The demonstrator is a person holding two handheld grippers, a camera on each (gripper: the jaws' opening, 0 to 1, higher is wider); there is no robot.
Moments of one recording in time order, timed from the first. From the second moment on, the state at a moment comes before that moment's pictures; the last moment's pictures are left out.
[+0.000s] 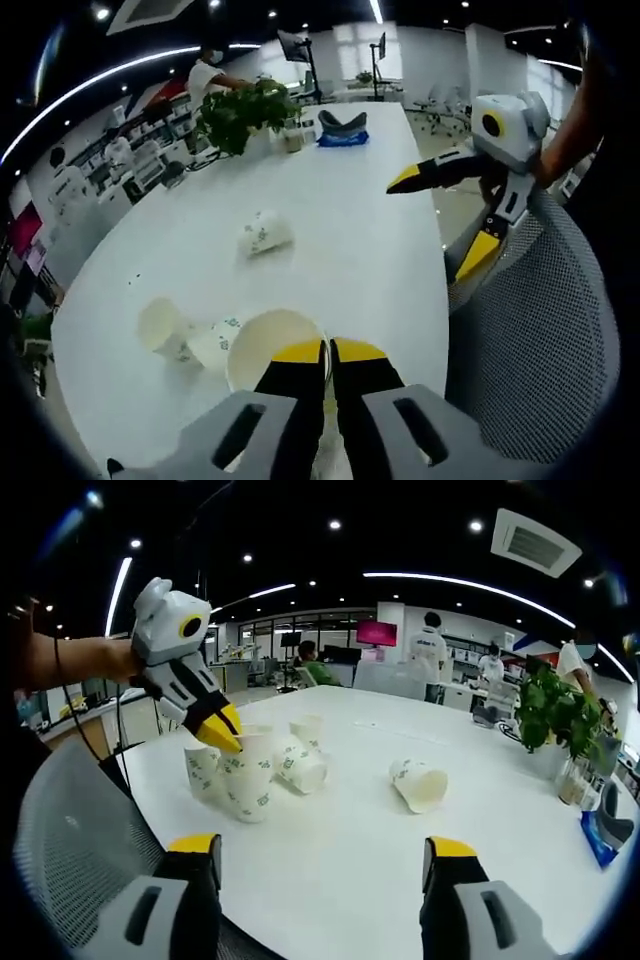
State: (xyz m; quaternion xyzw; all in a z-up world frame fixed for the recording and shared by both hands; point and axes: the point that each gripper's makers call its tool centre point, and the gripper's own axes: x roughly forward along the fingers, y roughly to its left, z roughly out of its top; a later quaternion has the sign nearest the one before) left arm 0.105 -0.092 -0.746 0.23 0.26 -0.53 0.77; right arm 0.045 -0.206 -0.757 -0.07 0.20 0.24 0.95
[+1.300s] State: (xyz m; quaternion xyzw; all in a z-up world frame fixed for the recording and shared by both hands) left arm 0.093 -0.099 -0.770 0.21 0.29 -0.56 0.75; right arm 0.044 -0.207 -0.760 -0.07 0.21 0.23 0.95
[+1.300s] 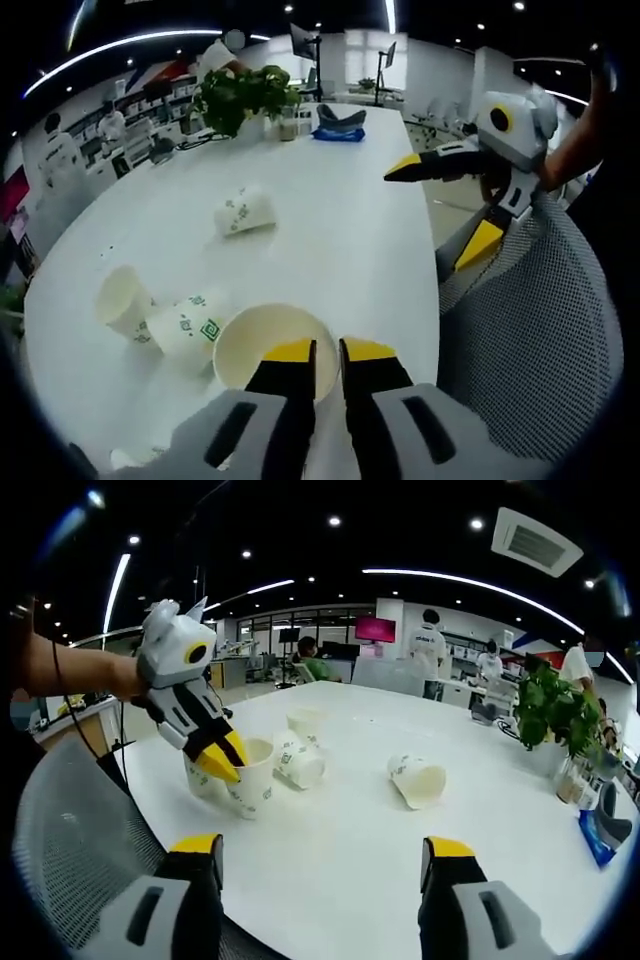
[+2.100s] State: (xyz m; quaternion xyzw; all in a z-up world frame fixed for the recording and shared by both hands) left arm 0.159 -0.086 -0.724 0.22 0.23 -0.52 0.80; right arm 0.045 -0.208 -0.760 -0.07 0.21 0.23 0.95
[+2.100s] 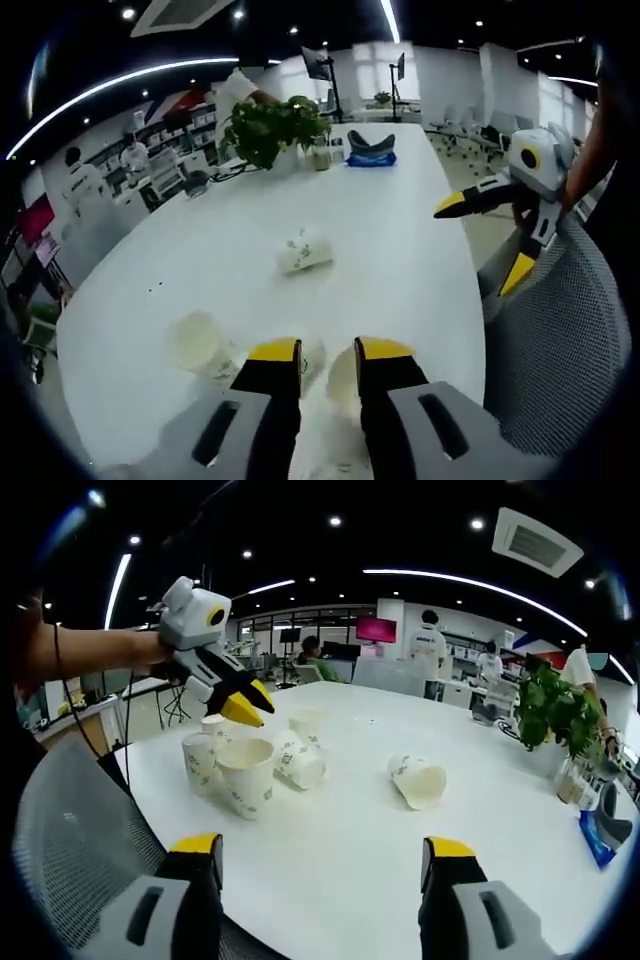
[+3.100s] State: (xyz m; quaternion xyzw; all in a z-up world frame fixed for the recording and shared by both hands) left arm 0.269 -0.068 -0.762 0.19 0.25 -0.42 0.85; right arm 0.045 -0.206 -0.759 -0.07 0.20 0.24 0.95
